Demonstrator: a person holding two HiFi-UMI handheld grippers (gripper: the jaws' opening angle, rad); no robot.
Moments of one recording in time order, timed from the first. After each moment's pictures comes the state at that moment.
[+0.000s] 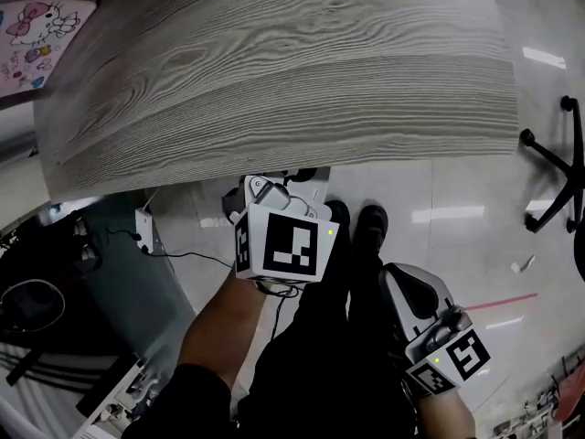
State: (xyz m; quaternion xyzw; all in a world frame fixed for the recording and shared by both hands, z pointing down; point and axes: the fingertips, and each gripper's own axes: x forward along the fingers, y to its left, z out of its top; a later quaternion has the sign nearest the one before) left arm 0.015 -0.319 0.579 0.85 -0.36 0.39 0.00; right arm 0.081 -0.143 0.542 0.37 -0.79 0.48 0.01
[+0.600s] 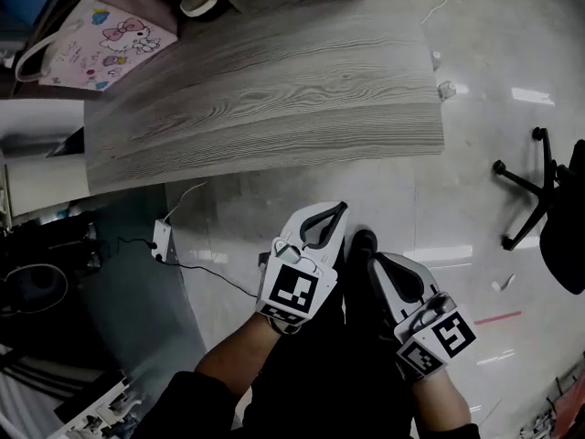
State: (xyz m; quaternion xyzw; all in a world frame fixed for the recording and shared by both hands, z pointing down) left arm 0.044 -0.214 0.464 0.88 -0.35 0.31 0.13; right arm 0.087 -0.155 0.412 0.36 -0.83 0.42 -0.01
